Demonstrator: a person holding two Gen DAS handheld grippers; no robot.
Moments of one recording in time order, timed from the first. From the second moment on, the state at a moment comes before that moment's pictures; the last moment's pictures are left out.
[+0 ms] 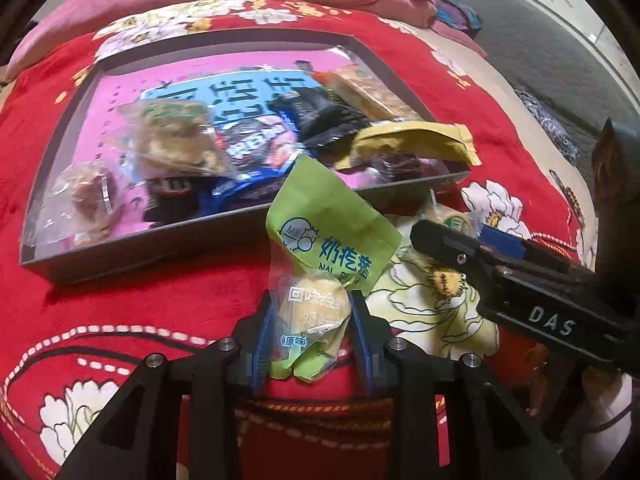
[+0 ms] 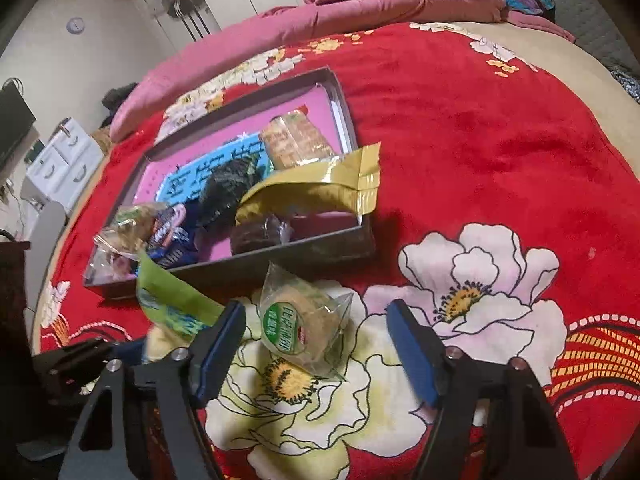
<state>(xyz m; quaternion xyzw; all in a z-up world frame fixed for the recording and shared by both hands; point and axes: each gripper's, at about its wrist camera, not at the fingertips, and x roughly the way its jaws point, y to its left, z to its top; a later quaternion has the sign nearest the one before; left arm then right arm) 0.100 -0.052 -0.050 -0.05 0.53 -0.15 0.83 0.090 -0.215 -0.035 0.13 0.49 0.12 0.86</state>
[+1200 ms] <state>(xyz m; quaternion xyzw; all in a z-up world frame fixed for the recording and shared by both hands) 0.079 0.018 0.003 -0.14 0.43 -0.10 0.89 0.088 -0.190 0.009 0.12 0.38 0.18 0.90</state>
